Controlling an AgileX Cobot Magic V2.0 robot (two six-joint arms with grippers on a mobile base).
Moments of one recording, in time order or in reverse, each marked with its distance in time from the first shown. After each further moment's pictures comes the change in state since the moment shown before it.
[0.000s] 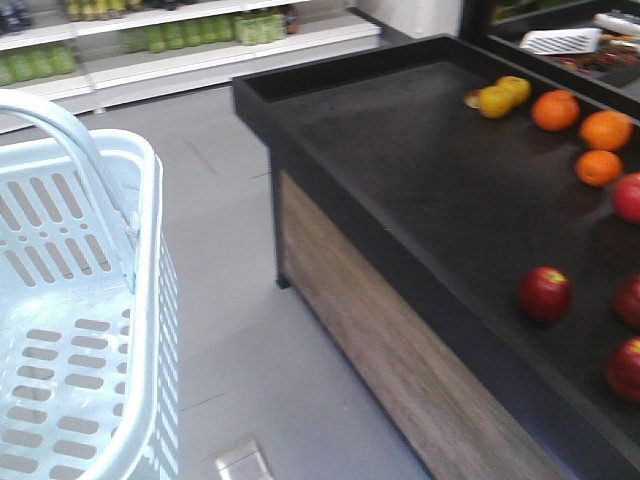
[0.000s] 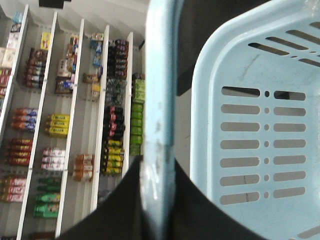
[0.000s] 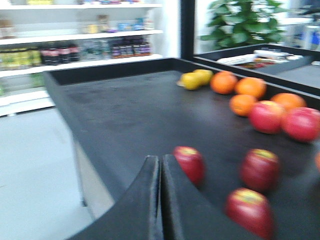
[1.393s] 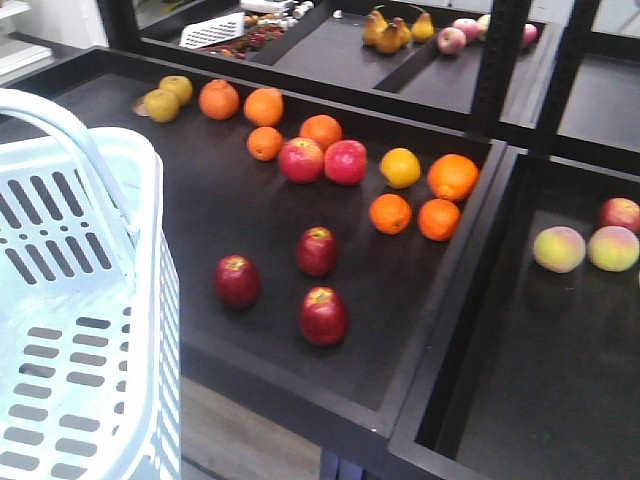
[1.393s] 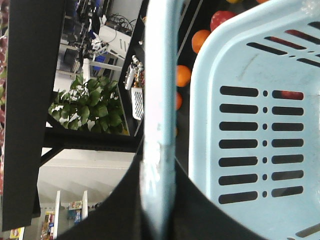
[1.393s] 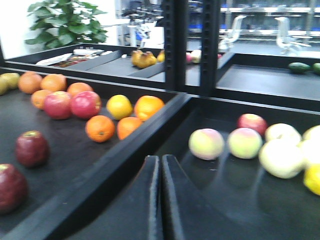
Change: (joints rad) left arm 0.000 0.000 0.000 0.000 0.000 0.000; right arm 0.000 0.000 0.000 0.000 0.000 0.000
